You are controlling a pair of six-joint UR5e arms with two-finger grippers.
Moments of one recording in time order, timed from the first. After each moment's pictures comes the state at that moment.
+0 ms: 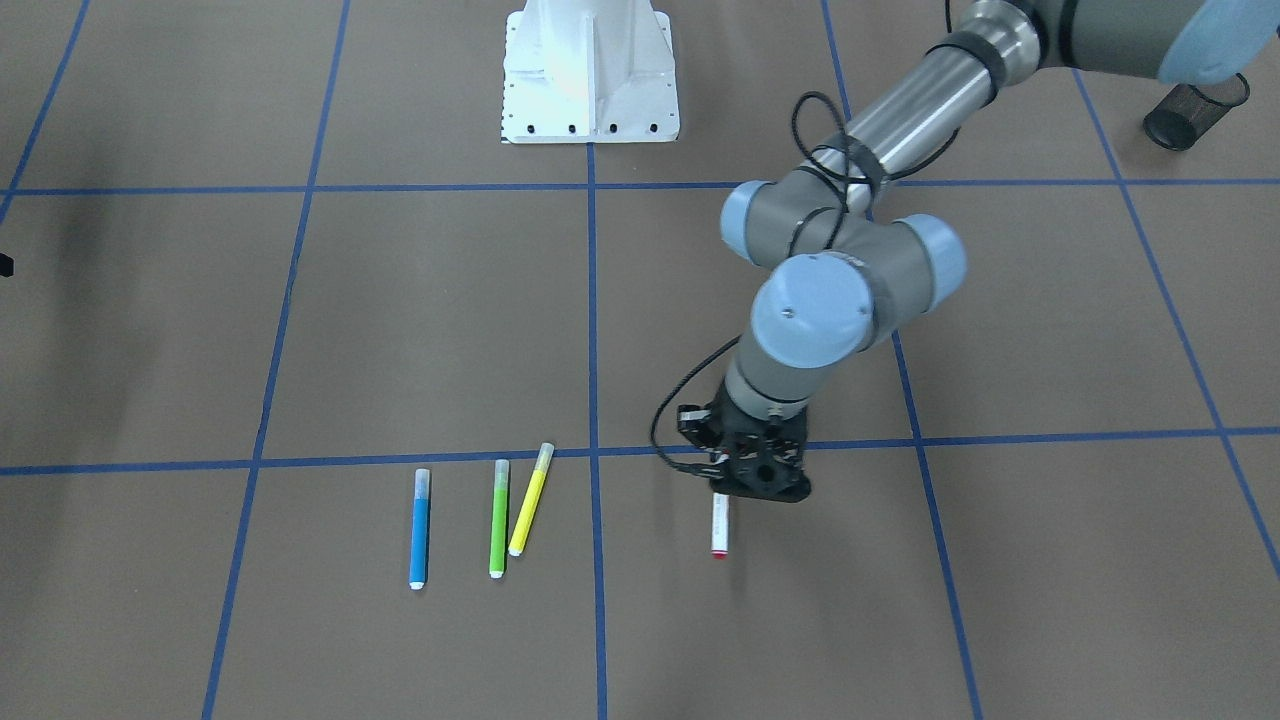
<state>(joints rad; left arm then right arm) -0.83 -2.36 -1.24 -1.85 -2.14 -0.87 1.28 -1.69 1.80 -1.44 2.44 0.15</state>
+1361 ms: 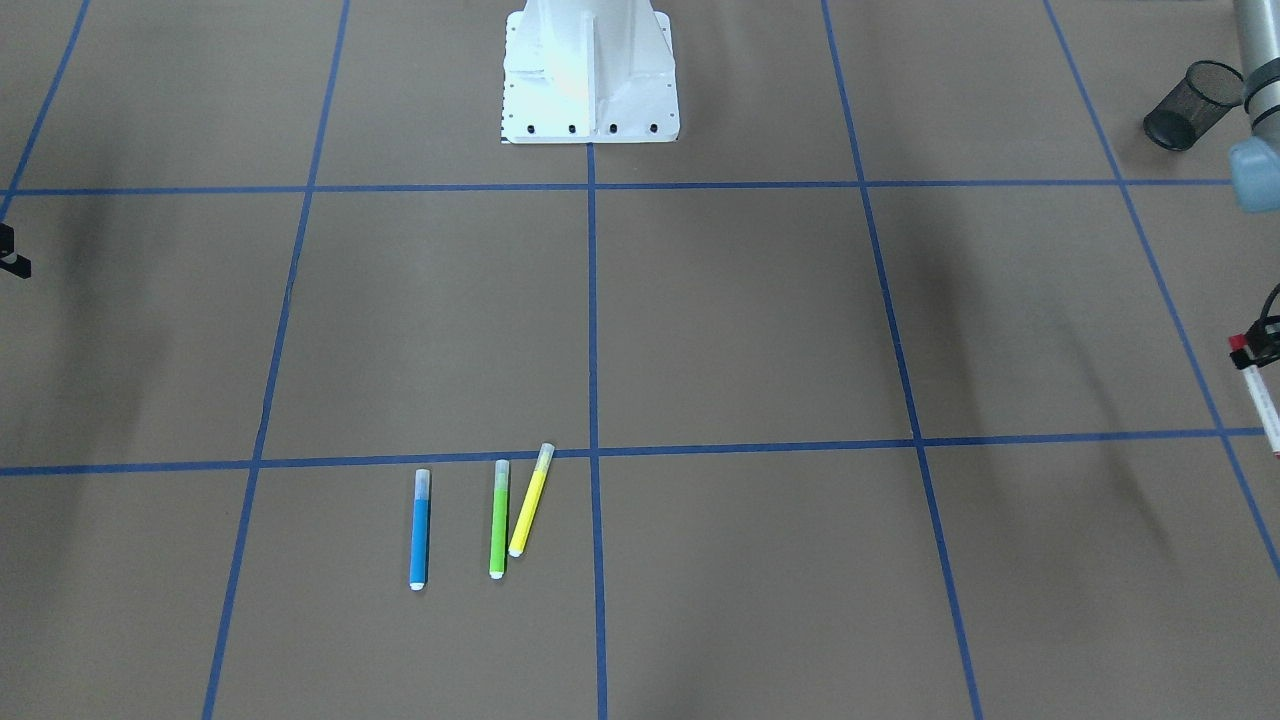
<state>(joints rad) -1.47 -1.65 -1.43 -1.70 -2.40 -0.22 1.24 -1.65 1.80 -1.44 2.44 0.21</state>
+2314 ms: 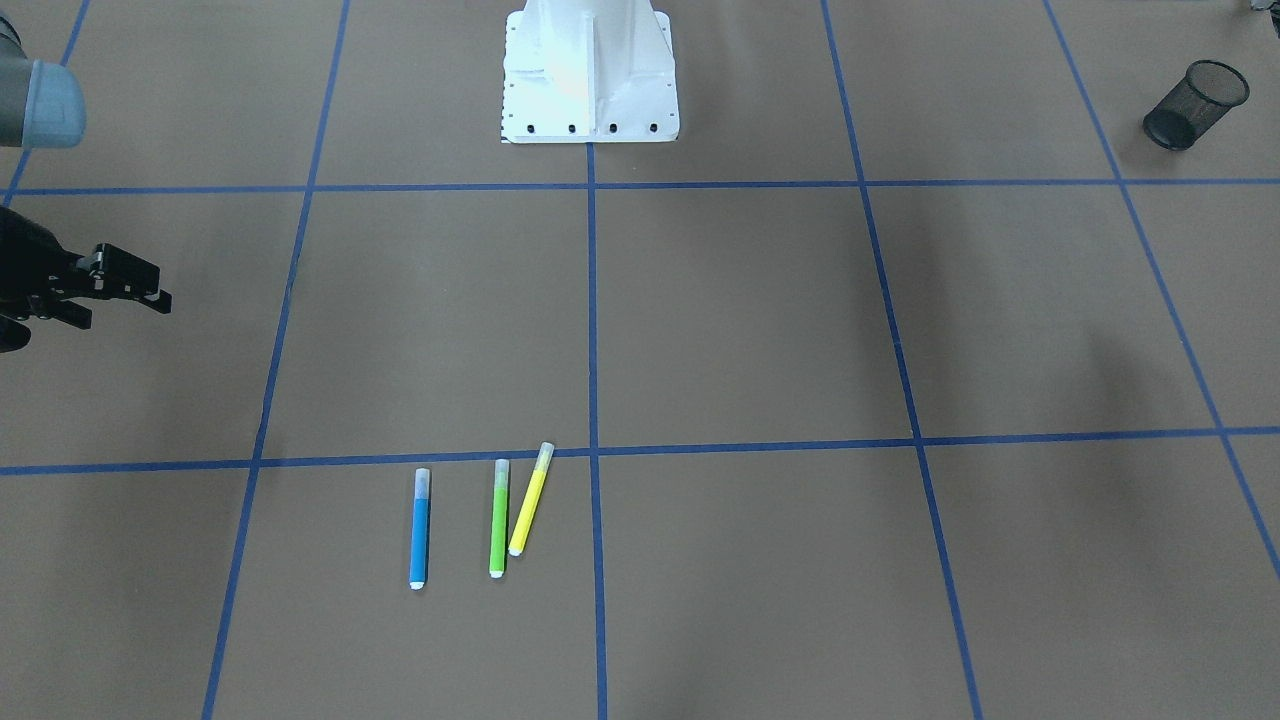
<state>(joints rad) -1.70 -1.63 -1.63 -0.64 -2.34 0.43 1.08 -1.45 1.80 -1.44 2.44 0.60</state>
